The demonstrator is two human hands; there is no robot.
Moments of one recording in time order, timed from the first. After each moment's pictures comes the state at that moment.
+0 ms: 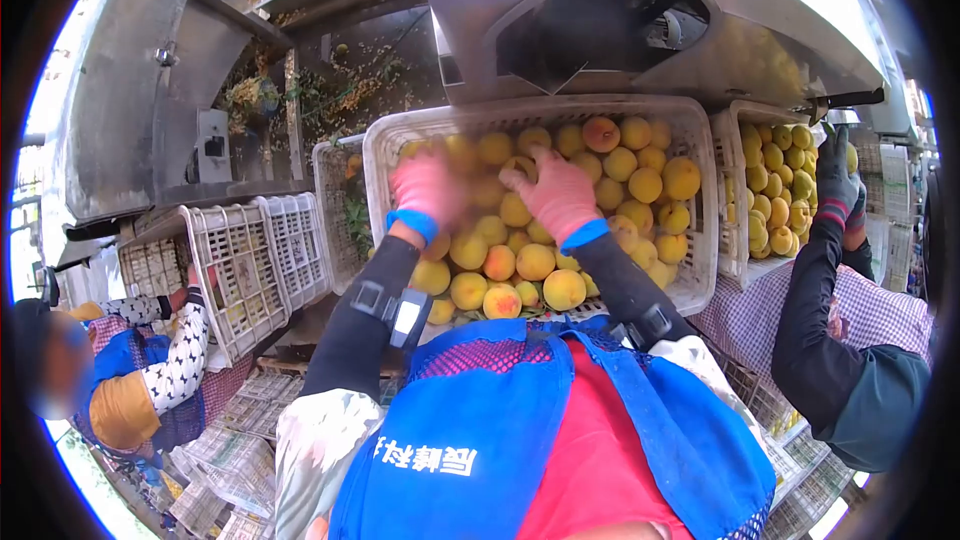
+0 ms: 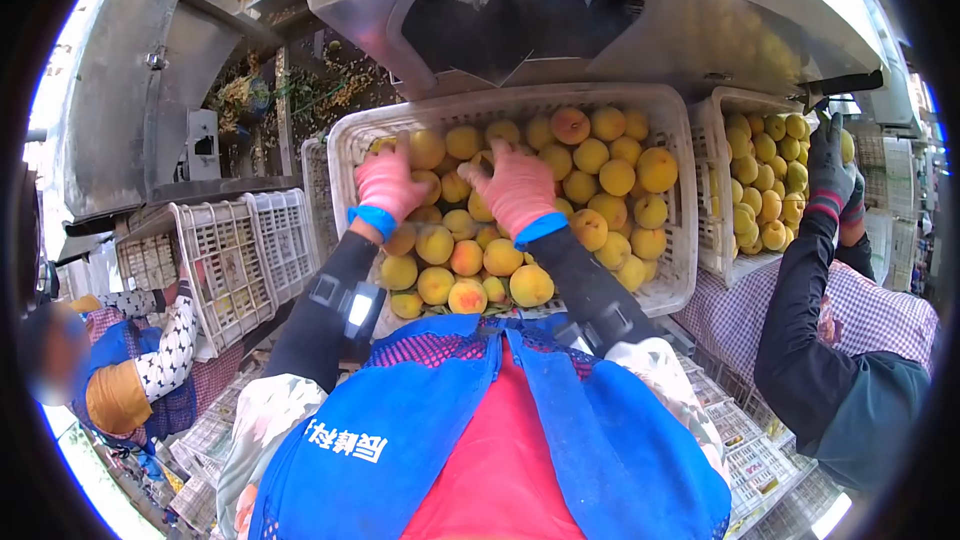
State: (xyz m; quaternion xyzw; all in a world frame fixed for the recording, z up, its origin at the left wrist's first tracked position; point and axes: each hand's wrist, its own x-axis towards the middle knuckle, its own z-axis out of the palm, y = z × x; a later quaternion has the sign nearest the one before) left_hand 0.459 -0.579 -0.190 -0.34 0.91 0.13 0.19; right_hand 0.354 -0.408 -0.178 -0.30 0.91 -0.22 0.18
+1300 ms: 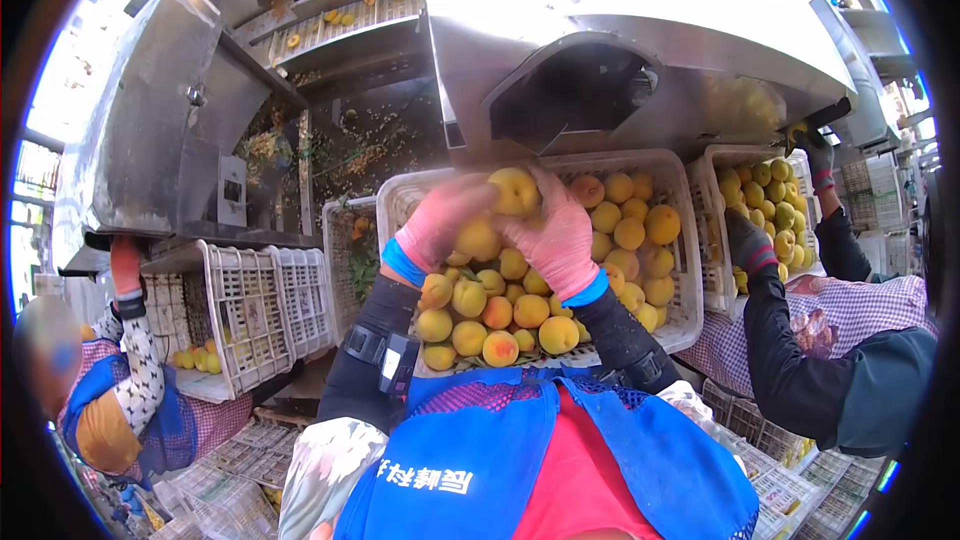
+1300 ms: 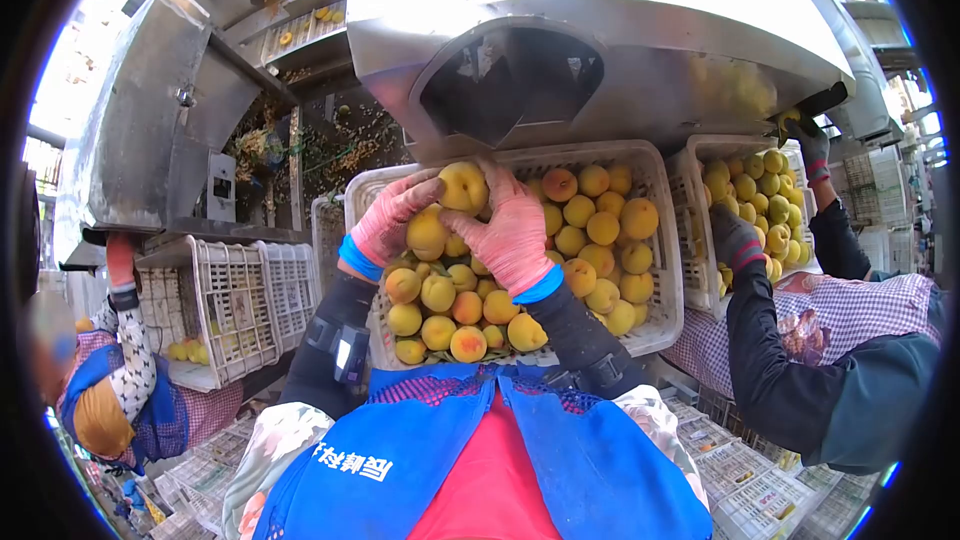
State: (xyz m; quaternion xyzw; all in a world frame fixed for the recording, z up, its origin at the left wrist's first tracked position) left_hand 0.452 -0.586 -0.121 -0.14 0.54 0.83 0.02; right_hand 0.364 -0.408 -0.104 -0.35 0.80 -0.49 0.04
